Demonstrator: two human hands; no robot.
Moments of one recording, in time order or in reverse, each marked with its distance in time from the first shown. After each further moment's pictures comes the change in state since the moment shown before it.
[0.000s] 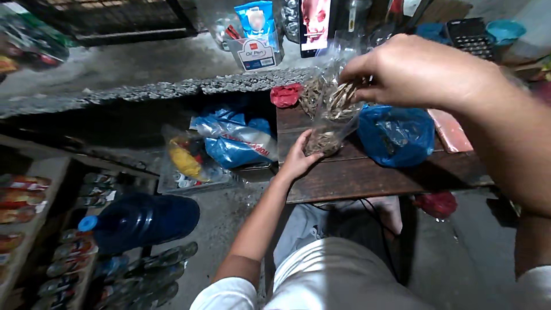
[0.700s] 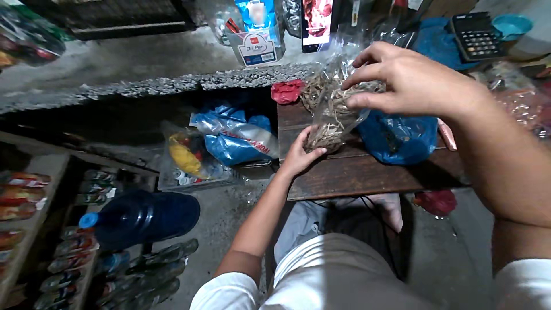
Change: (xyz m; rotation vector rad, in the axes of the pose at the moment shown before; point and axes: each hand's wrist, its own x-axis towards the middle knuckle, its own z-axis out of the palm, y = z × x) left_hand 0.001 -0.004 -0.002 -0.008 -0.010 0.034; right_hand -0.011 0.026 0.035 0.139 0.130 -0.067
